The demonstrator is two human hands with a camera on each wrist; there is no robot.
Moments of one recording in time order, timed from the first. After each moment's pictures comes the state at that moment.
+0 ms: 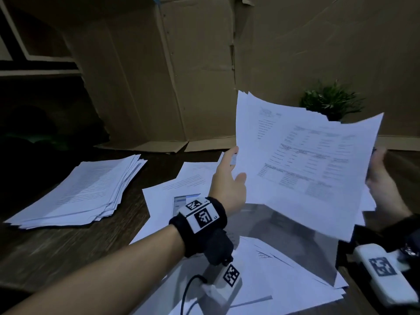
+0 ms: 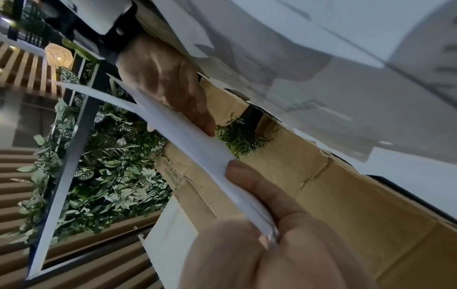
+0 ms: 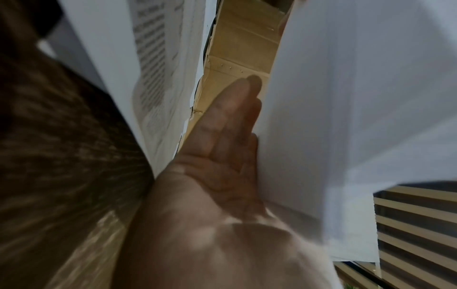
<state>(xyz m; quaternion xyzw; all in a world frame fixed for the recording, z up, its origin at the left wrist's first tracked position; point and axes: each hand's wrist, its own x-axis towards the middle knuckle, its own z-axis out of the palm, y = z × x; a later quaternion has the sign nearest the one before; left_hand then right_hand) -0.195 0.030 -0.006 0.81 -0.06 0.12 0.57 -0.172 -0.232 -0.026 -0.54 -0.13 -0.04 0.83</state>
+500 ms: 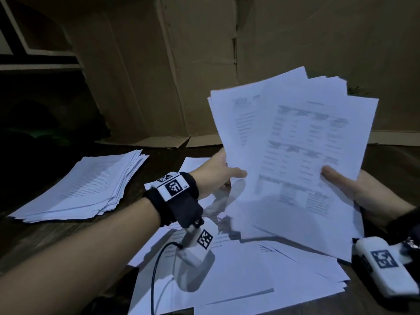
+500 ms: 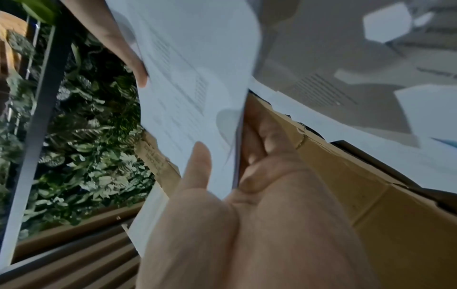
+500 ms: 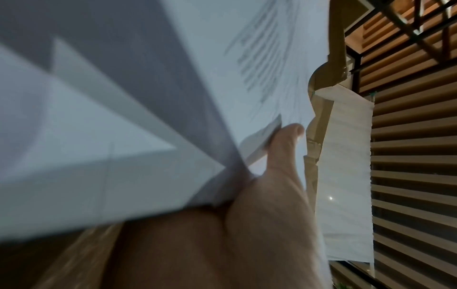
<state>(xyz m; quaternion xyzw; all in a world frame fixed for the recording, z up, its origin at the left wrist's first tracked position) -0.182 0.068 0.021 0.82 -0.12 -0.07 0.56 -0.183 -0.220 -0.023 -0.68 -0.12 0.02 0.72</state>
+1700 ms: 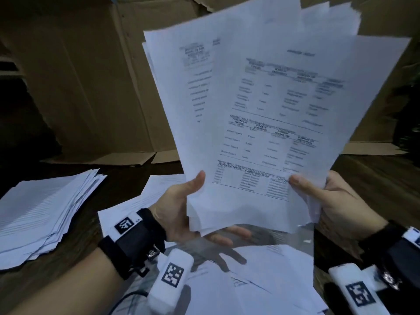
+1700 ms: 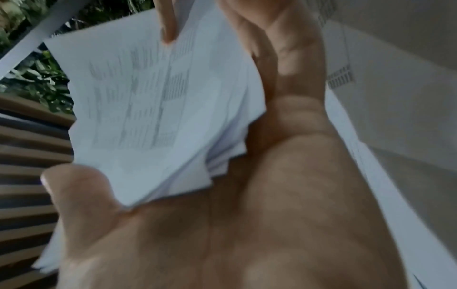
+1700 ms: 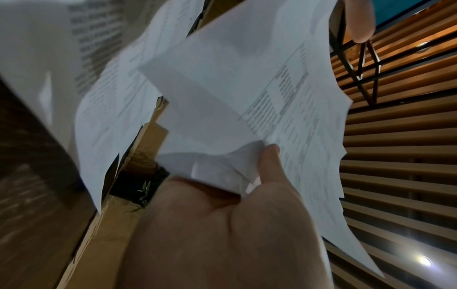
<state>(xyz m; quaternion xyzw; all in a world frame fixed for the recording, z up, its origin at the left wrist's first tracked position) -0.169 0.073 -0.002 0.47 -0.25 -0.45 0.72 -0.186 -0.214 -0.017 -0.63 -0.19 -0.03 0.76</state>
